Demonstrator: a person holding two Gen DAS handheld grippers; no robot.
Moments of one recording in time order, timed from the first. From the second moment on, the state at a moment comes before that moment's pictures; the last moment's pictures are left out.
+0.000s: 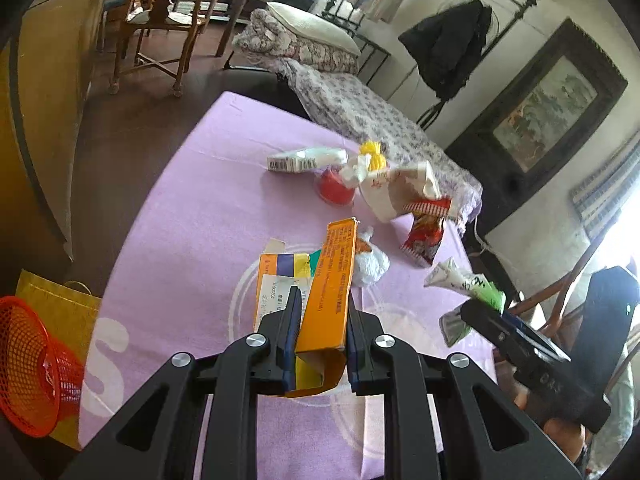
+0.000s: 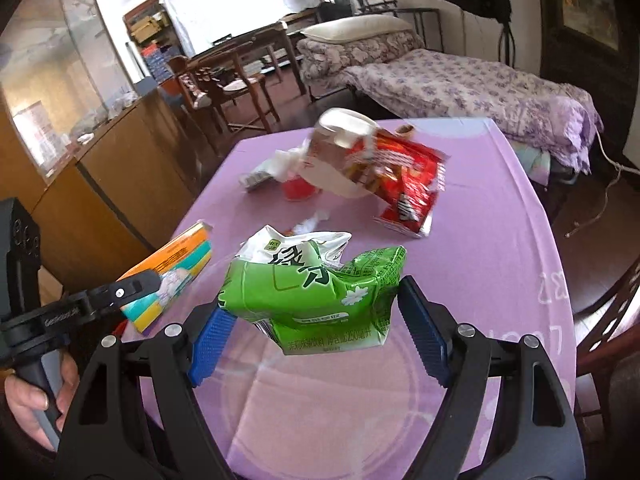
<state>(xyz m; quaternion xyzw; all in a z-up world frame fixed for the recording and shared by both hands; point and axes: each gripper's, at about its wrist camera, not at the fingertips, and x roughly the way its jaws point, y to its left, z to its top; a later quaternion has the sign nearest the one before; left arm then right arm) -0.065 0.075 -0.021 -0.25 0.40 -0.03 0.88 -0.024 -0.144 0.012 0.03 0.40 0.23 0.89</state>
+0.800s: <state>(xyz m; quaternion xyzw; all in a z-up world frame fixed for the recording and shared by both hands) -0.240 0.288 -0.026 -0.35 0.35 0.22 0.84 -0.105 0.138 0.024 -0.07 0.47 0.50 0.73</state>
